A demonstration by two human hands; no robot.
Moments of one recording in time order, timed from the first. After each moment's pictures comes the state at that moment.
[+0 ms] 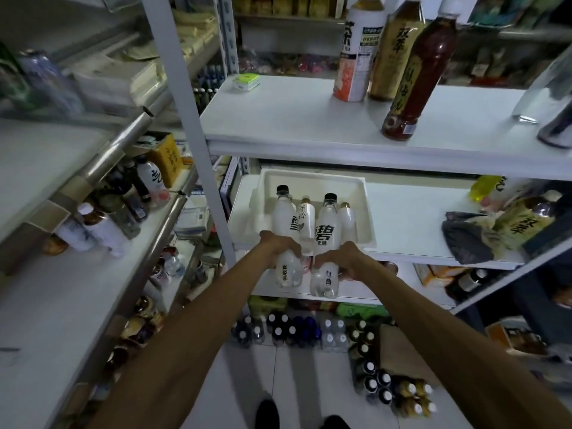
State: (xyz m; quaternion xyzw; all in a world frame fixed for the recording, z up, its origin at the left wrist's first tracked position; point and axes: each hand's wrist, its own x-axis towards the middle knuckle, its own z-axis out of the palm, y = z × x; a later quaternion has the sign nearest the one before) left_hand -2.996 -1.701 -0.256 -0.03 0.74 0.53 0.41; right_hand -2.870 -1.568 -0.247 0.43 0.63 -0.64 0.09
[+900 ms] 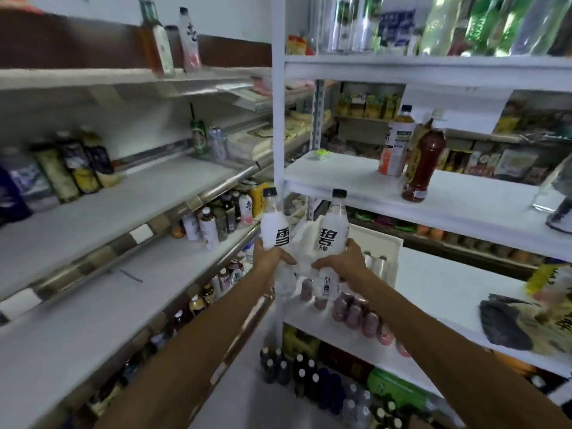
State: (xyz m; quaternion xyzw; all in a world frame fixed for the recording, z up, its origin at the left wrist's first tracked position) left_hand -2.816 -1.826 -0.124 -0.09 0.65 0.75 0.08; right_hand -2.764 -1.653 -0.111 0.21 0.76 -0.61 -0.06
